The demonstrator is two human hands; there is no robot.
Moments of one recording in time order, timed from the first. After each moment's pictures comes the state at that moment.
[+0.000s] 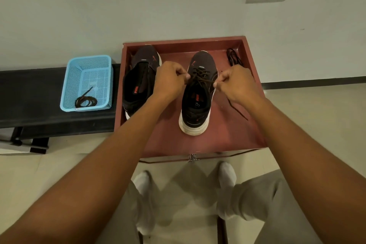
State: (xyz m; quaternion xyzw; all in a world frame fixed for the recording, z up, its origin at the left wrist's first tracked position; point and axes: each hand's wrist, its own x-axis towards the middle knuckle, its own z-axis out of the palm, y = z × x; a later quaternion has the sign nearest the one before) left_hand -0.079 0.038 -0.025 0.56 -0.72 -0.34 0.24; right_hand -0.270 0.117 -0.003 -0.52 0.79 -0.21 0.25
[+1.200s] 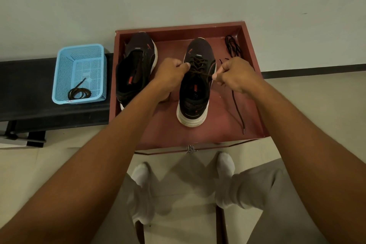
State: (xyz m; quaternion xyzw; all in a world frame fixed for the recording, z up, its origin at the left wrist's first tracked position) left_hand -0.091 0.045 -0.034 0.57 -0.62 -0.50 0.19; right_hand -0.275 0.116 -0.003 -0.48 0.79 -0.18 0.34
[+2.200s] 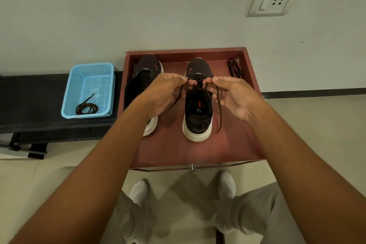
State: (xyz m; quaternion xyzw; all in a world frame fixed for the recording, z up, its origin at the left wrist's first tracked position) left_hand -0.058 0.043 0.001 0.44 -0.49 -0.71 0.24; right_hand -0.265 0.109 -0.003 -0.23 0.58 -0.49 0.61
